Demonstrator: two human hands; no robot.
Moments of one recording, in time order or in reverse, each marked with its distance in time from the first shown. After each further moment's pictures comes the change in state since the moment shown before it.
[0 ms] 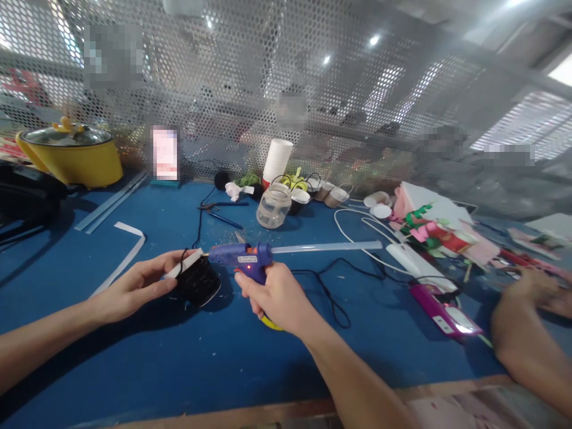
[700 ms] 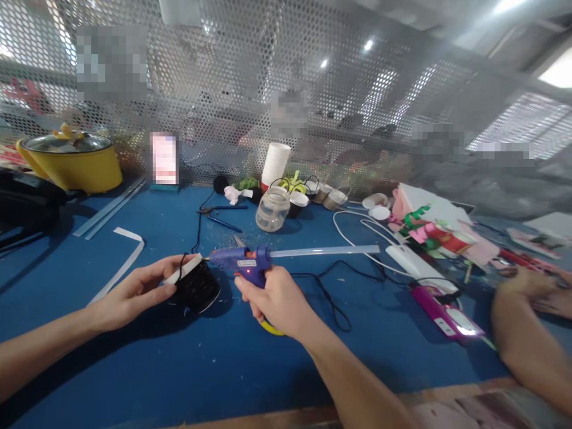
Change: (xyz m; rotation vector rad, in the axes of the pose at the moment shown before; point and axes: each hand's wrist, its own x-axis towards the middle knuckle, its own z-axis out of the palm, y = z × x) left_hand 0.000 0.000 0.000 0.010 0.013 0.011; right_hand 0.001 -0.001 0.000 -0.006 0.000 -0.013
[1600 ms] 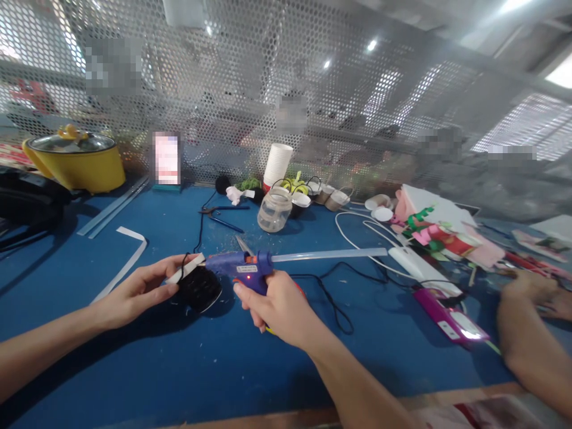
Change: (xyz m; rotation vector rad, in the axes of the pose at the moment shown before) left_hand 0.001 0.001 0.000 0.033 -0.008 -0.004; right_hand -0.006 0.001 0.000 0.009 -0.045 -0.014
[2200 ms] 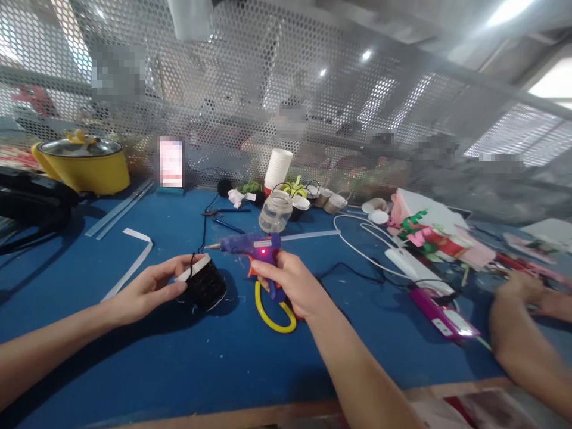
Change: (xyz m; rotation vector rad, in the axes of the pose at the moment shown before) left_hand -0.001 -0.003 0.000 -0.017 -0.001 0.049; right_hand 0.020 0.011 -0.012 0.528 0.059 0.047
